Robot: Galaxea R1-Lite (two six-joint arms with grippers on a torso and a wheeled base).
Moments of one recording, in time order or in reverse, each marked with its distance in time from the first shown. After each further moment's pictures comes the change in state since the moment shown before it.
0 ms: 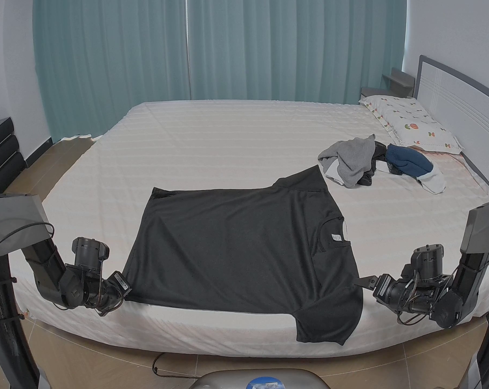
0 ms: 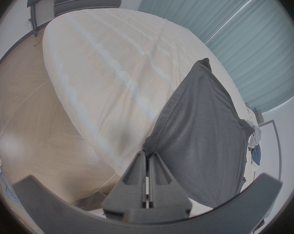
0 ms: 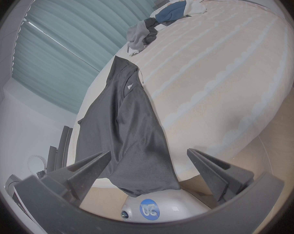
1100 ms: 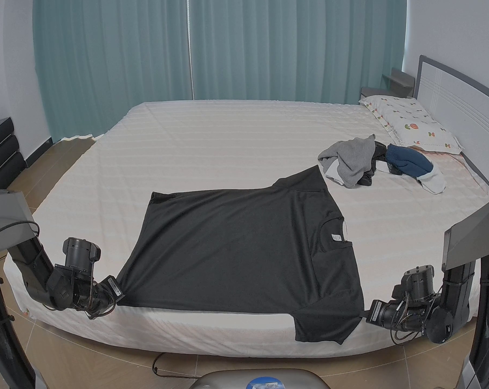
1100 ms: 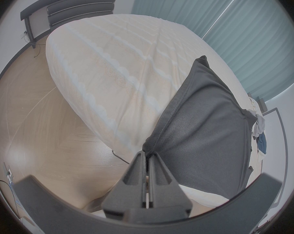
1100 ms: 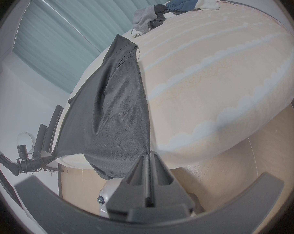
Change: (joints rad) left arm 0.011 -0.092 0.056 0.070 0.006 0.091; right arm 0.015 0.154 0.090 -0.144 0.000 -0.165
